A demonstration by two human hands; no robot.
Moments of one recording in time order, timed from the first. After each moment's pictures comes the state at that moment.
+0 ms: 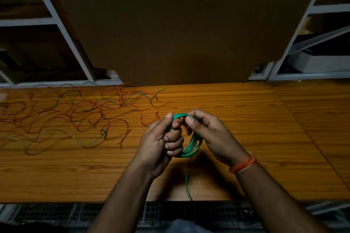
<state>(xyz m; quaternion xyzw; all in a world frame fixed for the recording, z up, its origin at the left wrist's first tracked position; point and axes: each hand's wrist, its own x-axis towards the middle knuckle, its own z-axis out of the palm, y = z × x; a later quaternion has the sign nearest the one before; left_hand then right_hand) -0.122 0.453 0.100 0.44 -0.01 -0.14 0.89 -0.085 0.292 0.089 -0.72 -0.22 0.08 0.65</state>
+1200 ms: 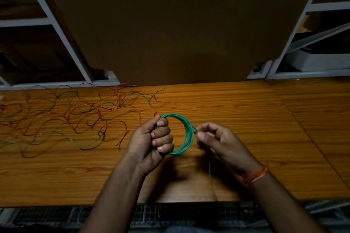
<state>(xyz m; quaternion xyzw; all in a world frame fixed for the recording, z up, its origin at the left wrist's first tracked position) -0.108 0.473 0.099 0.29 0.11 -0.20 0.93 -0.092 0.258 0.055 -0.67 -0.13 0.15 0.72</state>
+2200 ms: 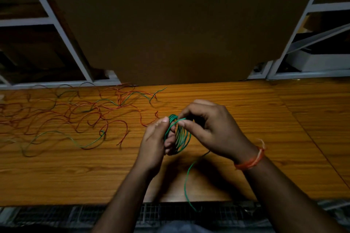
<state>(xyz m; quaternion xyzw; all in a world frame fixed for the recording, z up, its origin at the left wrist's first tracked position) -0.114 0.457 0.077 0.60 0.00 0.00 0.80 -0.082 0.289 0.124 -0.83 -0.35 -0.15 0.41</state>
